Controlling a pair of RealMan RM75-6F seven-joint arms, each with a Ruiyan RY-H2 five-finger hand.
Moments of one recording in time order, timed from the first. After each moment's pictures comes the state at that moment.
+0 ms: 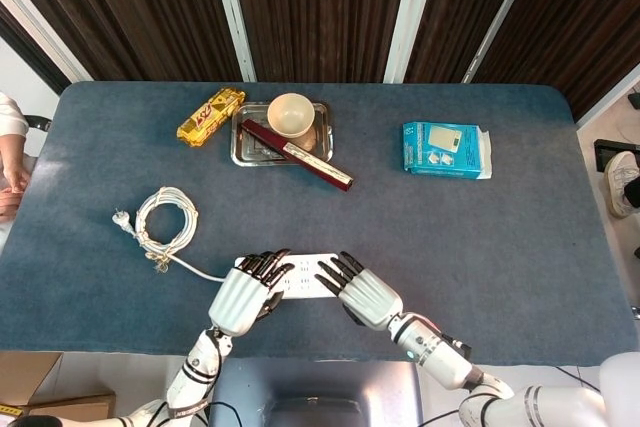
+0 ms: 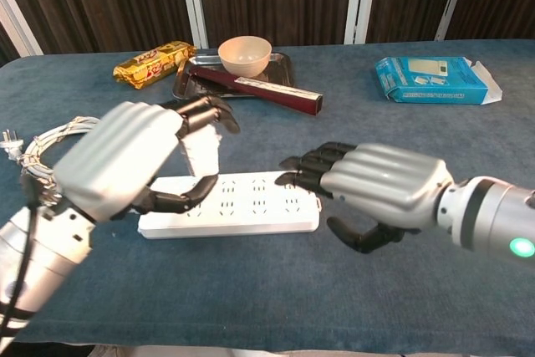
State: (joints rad) left arm -0.49 -1.90 -0.03 -1.23 1.70 1.49 0.32; right arm 0.61 -1.58 0.04 -1.60 -1.44 0.93 -0.64
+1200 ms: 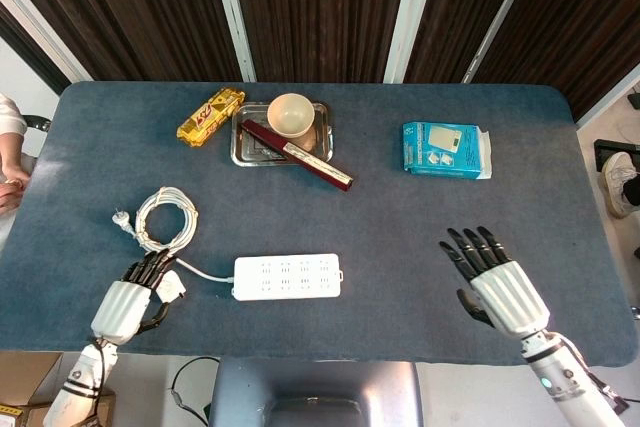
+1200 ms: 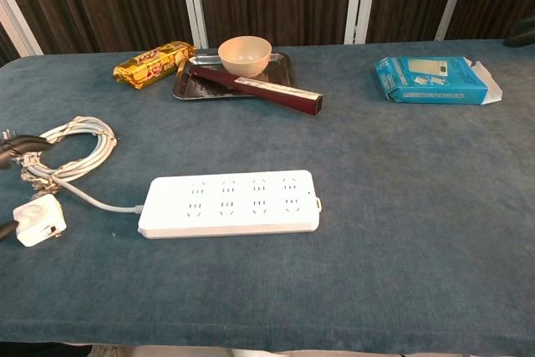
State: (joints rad) left arm -0.28 -1.47 0.09 -1.27 1.57 1.44 -0.01; right arm 0.29 -1.07 -0.09 -1.80 -1.64 1.40 -0.38
